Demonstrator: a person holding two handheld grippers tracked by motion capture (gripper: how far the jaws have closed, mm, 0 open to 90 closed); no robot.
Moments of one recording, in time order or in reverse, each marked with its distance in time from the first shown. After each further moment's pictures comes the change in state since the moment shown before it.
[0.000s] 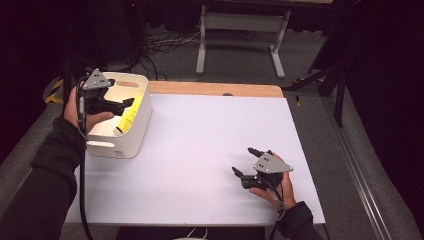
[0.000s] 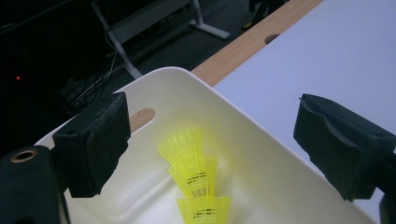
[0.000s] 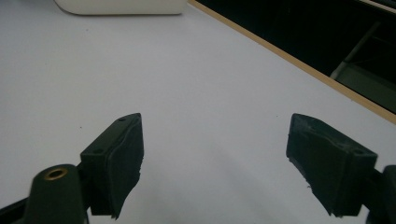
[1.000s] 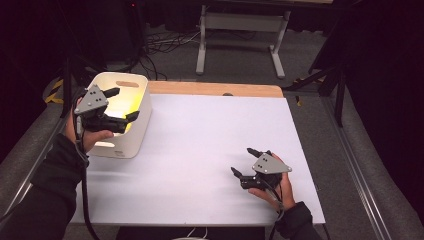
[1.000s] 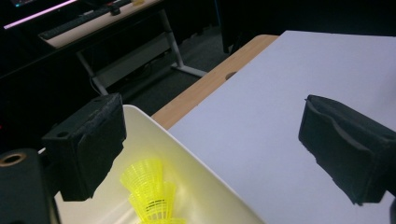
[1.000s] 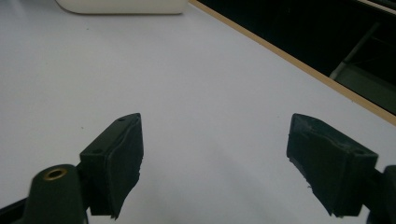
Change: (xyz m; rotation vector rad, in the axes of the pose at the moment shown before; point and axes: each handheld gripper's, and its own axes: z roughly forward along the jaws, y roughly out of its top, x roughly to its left) left arm -0.046 -0.008 -0.029 -0.179 -0.061 0.062; right arm 0.003 0.001 0.001 0.004 -0.003 -0.006
